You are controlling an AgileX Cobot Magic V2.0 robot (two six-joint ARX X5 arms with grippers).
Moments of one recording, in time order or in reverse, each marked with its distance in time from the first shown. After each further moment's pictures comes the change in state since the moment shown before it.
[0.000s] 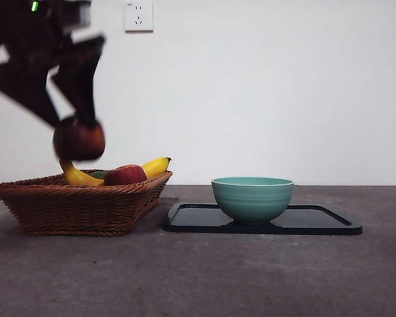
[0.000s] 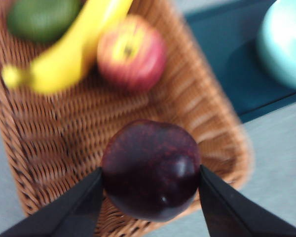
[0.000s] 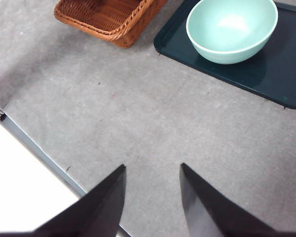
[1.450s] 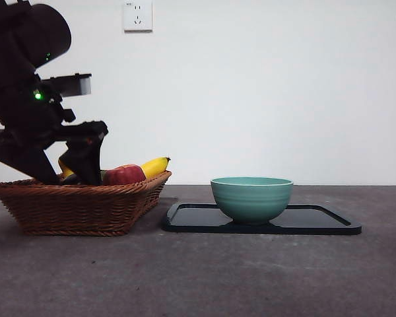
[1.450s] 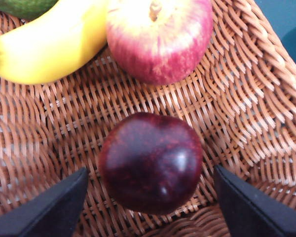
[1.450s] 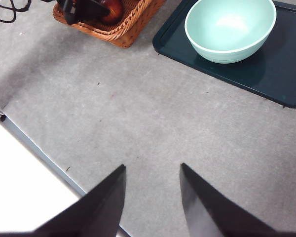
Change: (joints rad) left arm 0.033 0.129 -0.192 0.372 -0.021 0.049; right arm 0.000 0.000 0.000 0.000 0.000 0.004
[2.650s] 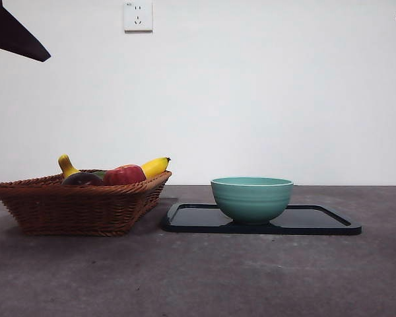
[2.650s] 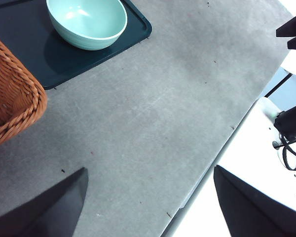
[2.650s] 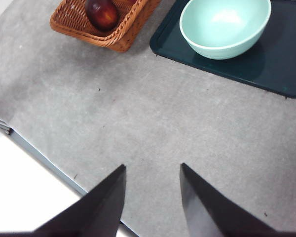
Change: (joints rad) left arm -0.105 -0.626 0.003 -0.556 0.529 -0.029; right arm 0.000 0.001 0.000 0.006 0.004 0.096
